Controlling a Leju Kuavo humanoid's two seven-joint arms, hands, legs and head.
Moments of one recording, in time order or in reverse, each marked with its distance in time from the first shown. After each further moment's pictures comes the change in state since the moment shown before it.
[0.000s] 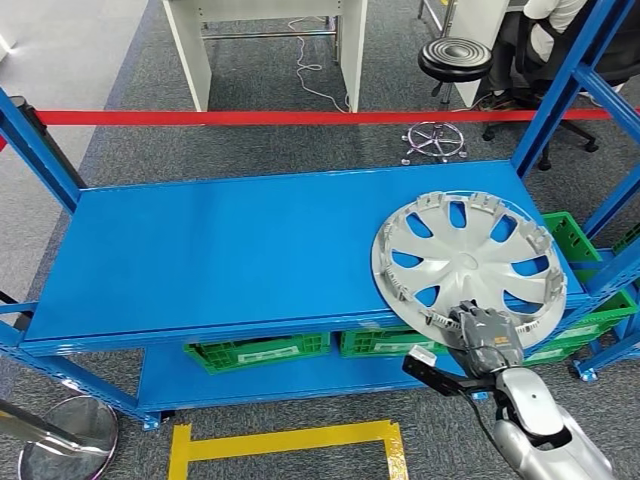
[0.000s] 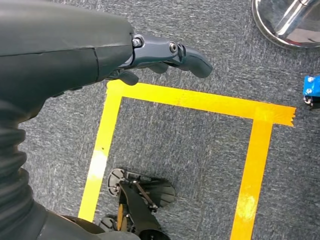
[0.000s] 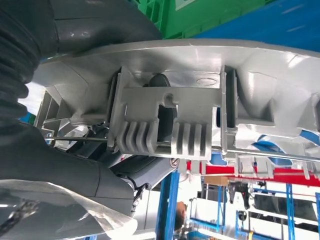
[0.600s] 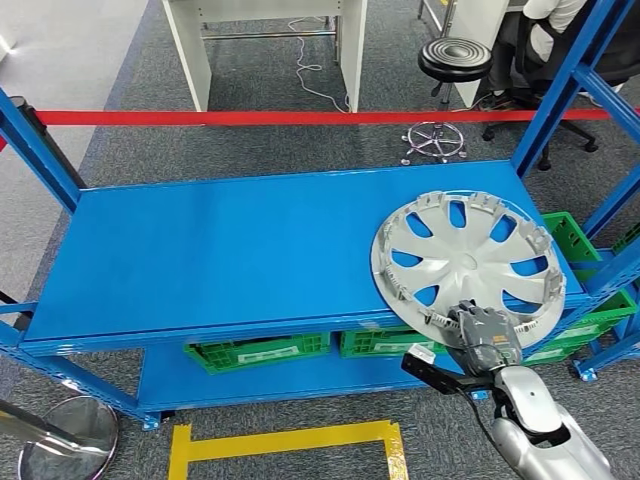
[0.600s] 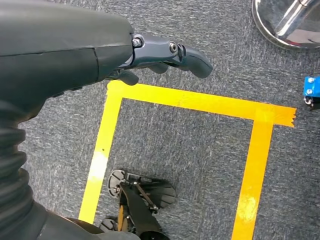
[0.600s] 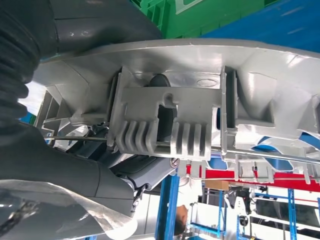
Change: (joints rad) left arm 0.001 0.004 -0.004 0.000 0.003 0.001 0.002; right arm -0.008 0.005 0.000 0.004 -0.028 0.044 0.015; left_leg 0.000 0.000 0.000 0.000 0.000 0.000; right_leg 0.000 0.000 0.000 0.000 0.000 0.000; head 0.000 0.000
